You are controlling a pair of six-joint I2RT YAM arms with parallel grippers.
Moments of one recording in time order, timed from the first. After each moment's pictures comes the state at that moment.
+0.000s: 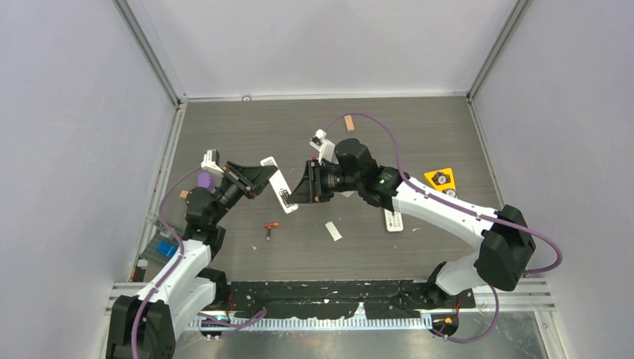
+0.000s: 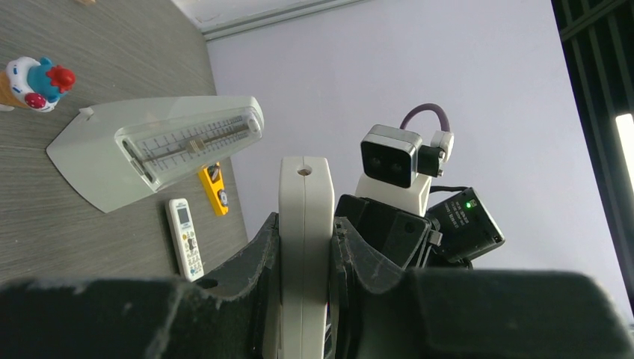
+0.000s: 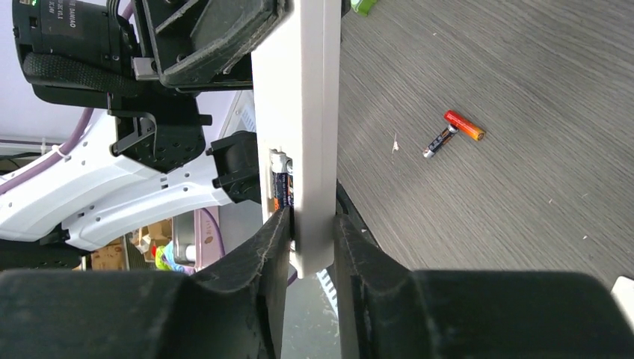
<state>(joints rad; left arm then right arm) -0.18 0.87 0.30 0.75 0.50 -1.44 0.85 1.44 1.12 -0.12 -0.48 0.75</state>
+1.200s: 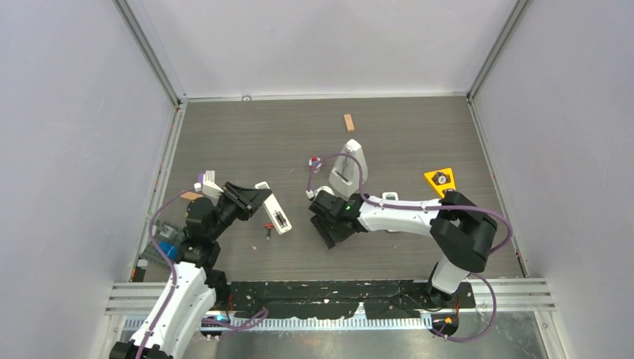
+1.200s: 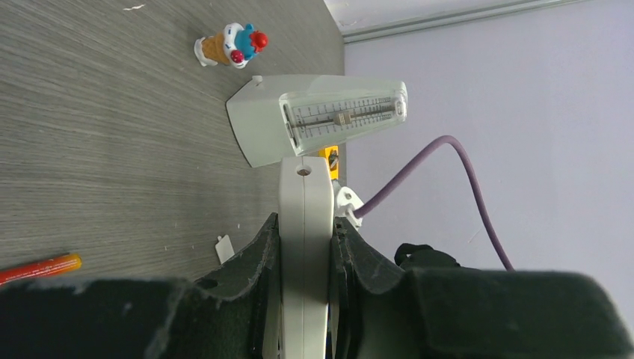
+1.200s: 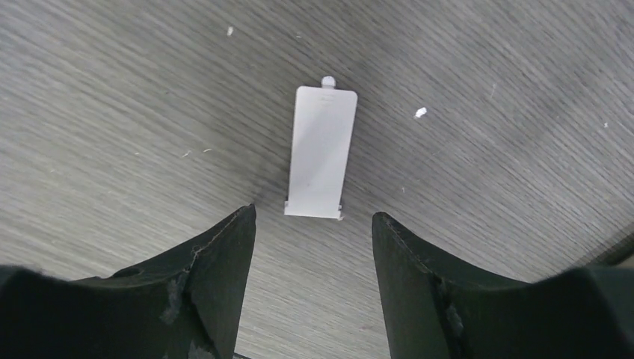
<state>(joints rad) -0.16 0.57 0.25 0.16 0.39 -1.20 1.04 1.66 0.99 -0.54 0.17 0.39</state>
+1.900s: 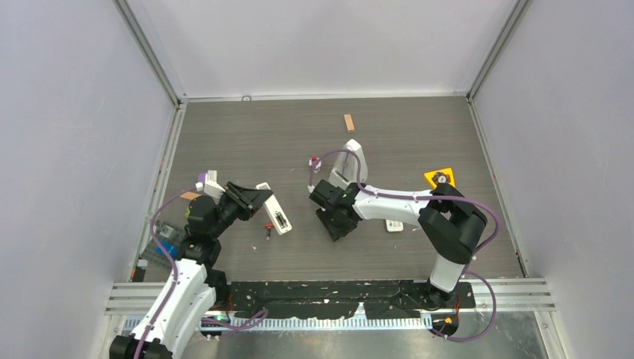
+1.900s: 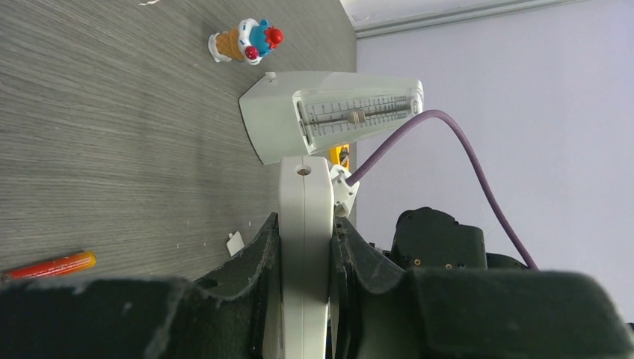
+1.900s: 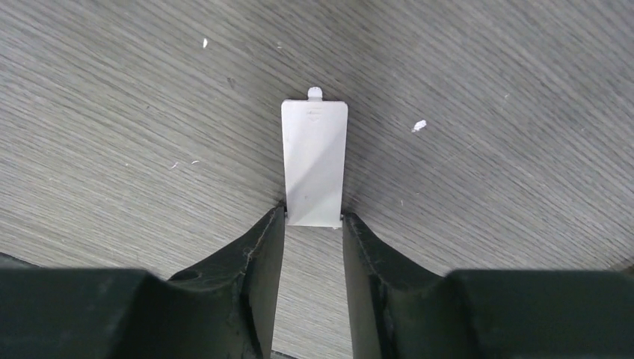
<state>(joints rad) -0.16 0.61 0.25 0.16 0.39 -1.18 0.97 1.75 1.08 -0.63 0.05 0.38</state>
